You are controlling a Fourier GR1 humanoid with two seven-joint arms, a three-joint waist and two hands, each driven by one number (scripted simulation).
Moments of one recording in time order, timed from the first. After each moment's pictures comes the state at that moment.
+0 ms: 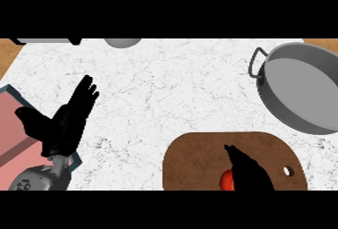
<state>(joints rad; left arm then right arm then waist) -0.14 0.28 -0.18 -1.68 0.24 0.27 0.28 0.06 -0.26 0.64 -1.90 0.80 0.19 1.08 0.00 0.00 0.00</state>
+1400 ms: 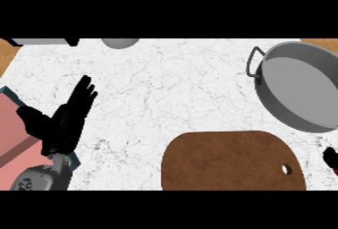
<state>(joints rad) -0.14 0.23 -0.12 -1.66 0.18 0.21 0.29 0.10 -0.47 -0.15 -1.85 0.83 0.09 1.02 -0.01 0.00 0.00</state>
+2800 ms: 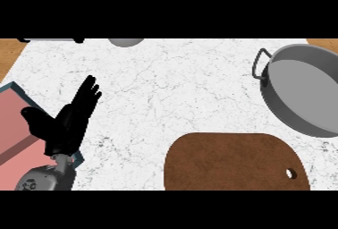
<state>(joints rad) -0.14 0.18 -0.11 -1.67 0.15 0.16 0.30 -0.60 -0.72 -0.27 -1.72 0.81 0.26 0.97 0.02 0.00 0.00</state>
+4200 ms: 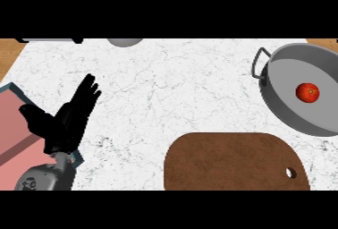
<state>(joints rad) -0.15 0.16 -0.07 -1.67 0.13 0.14 0.31 -0.79 -0.54 -0.51 -0.95 0.67 -0.33 0.55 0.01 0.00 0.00</state>
